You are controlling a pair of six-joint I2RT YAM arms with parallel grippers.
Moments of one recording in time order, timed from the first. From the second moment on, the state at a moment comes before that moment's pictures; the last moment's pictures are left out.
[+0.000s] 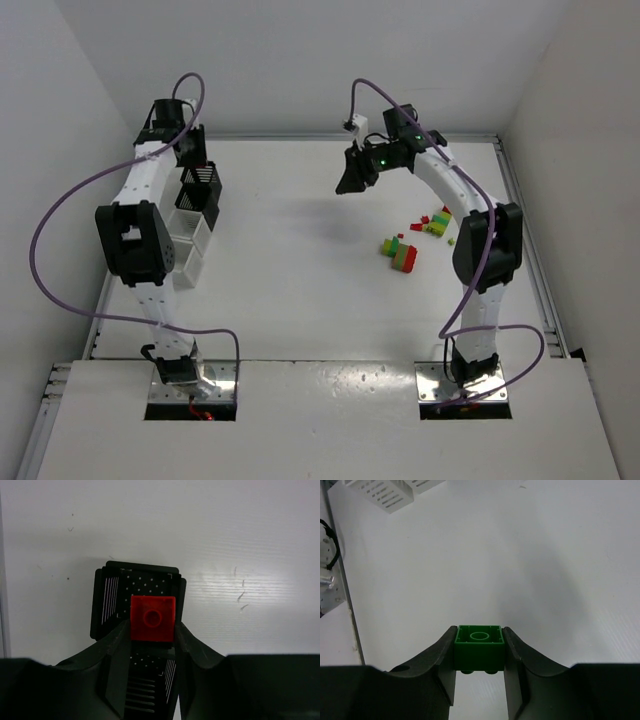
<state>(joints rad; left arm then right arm) 0.10 2.00 1.84 -0.60 0.03 -0.01 0.30 2.02 1.80 -0.68 -0.84 -0.35</state>
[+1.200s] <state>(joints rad) -0.20 1.90 1.56 -0.49 1.27 -0.24 0.51 1.63 1.02 0.42 -0.80 -0.57</state>
